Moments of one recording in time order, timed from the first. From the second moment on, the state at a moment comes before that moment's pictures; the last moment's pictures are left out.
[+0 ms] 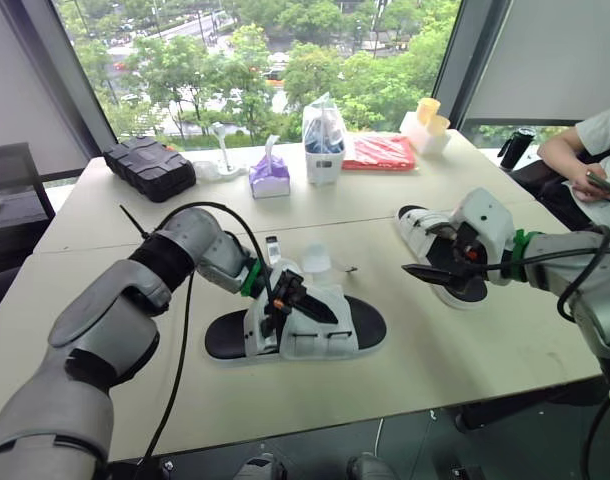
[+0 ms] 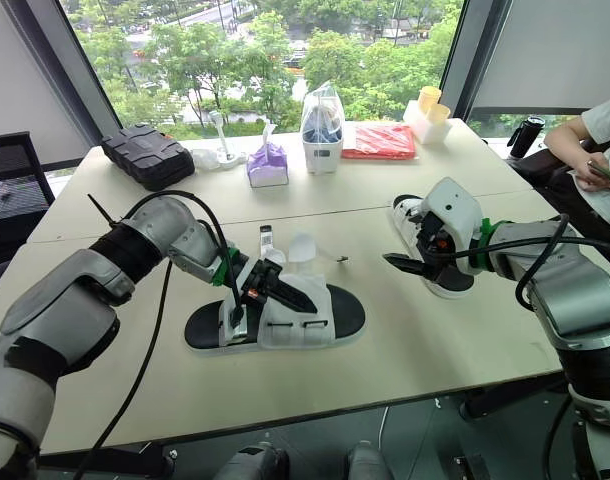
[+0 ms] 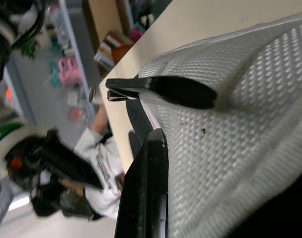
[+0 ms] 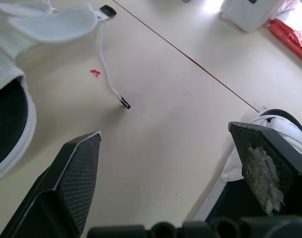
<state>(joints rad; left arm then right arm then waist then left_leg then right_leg) -1.27 0.58 -0.88 0.69 1.44 -1.46 0.51 -0.55 -0.96 -0.02 -0.28 0.32 0.80 0.85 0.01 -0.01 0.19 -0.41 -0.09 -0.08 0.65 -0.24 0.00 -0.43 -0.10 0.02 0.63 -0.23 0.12</state>
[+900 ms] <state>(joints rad) -1.19 0.85 -0.79 0.92 1.10 -1.52 0.31 -0.59 -0.95 0.03 -0.25 0.32 0.76 0.87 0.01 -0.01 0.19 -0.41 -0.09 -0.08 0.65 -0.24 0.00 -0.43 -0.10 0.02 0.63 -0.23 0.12</state>
